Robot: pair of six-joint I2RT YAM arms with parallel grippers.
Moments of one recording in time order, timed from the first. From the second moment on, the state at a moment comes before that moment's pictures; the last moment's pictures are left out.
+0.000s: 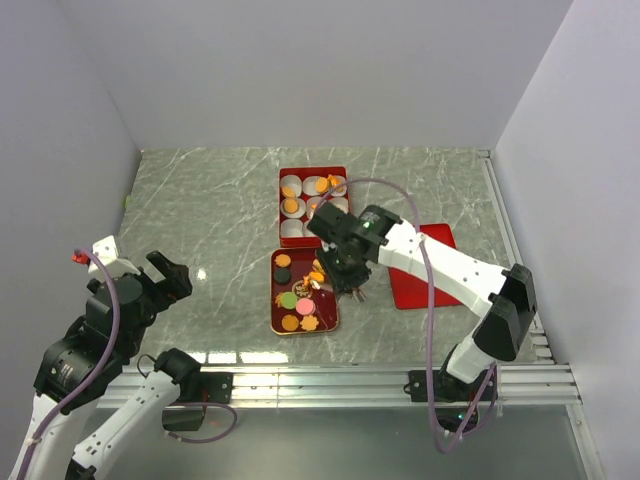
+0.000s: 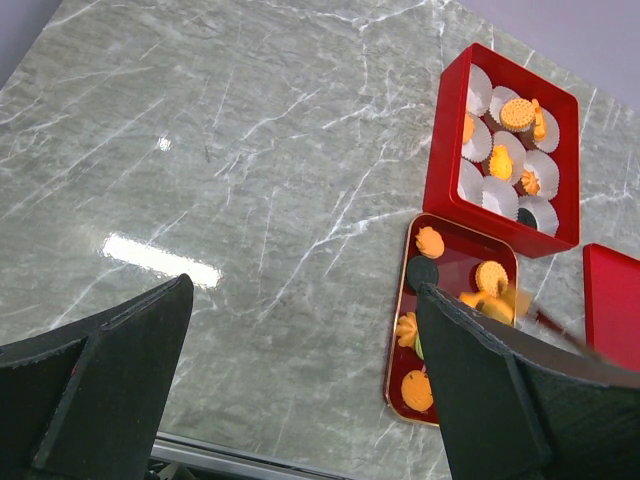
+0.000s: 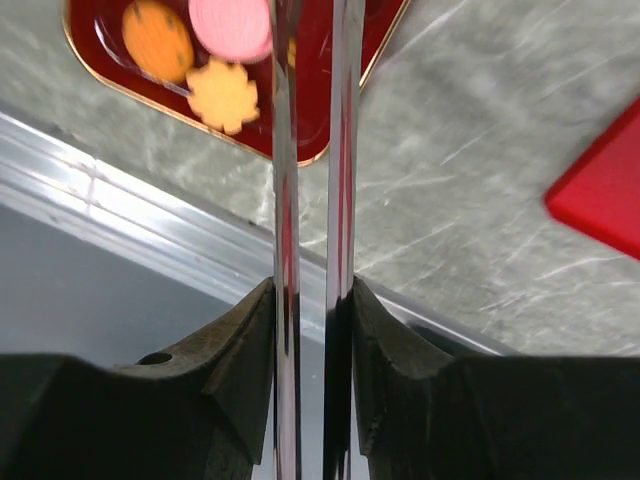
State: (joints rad) left arm -0.51 0.40 1.02 -1.08 -0.57 -0.67; right arm 0.94 1.59 1.48 -1.20 0.02 0.44
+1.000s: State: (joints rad) left arm -0.51 0.40 1.02 -1.08 -0.57 -0.67; right arm 0.78 2.11 2.23 -1.28 0.07 0.41
